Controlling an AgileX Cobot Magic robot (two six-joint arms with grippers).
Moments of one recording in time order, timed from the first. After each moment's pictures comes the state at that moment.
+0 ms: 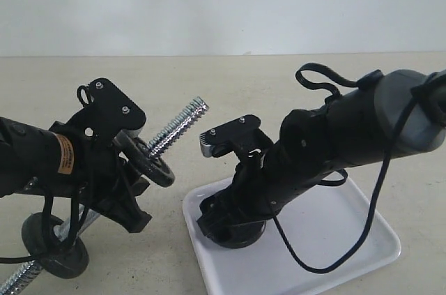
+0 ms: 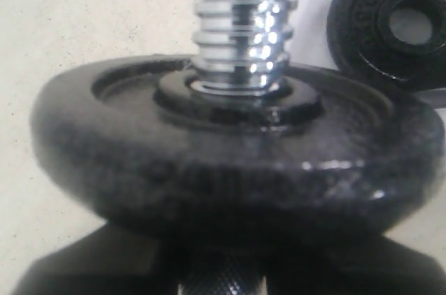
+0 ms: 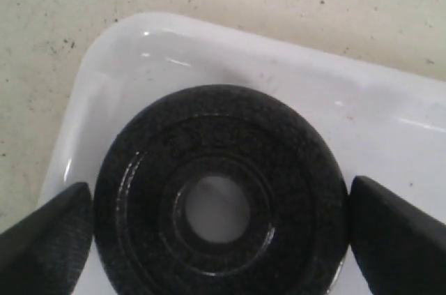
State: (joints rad) left arm -0.60 1.51 -0.65 0.29 0.16 -0.09; right arm 0.72 1.90 -0.91 0.33 0.26 -0.23
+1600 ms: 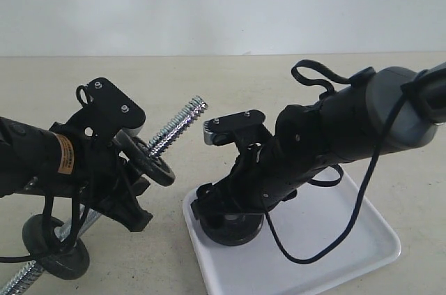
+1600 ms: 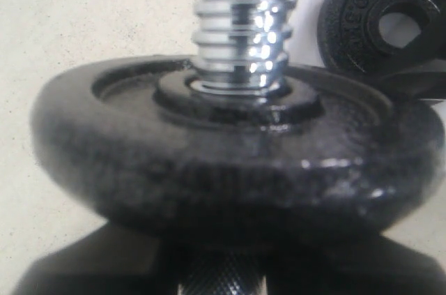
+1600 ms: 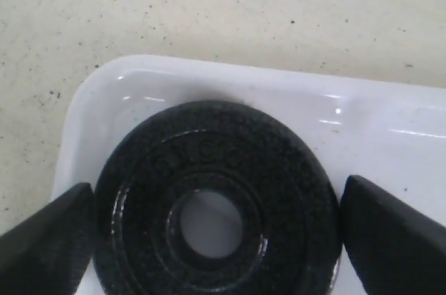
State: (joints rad) left arm -0.60 1.51 -0.65 0.29 0.16 -0.10; right arm 0.72 1.91 -0.94 0.36 0.25 -0.11
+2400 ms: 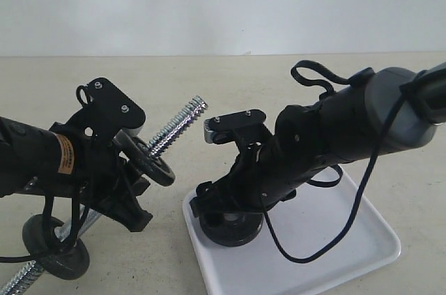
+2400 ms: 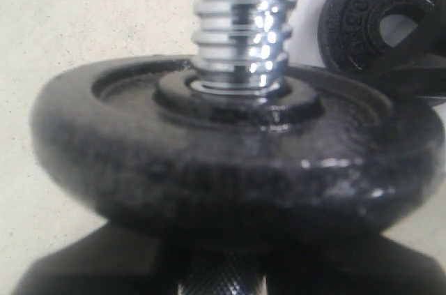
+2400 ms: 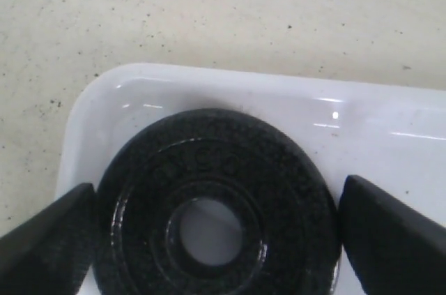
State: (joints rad) left arm -0.60 1.51 -0.65 0.29 0.16 -0.10; right arm 0.72 1.92 -0.94 0.37 0.24 -0.10
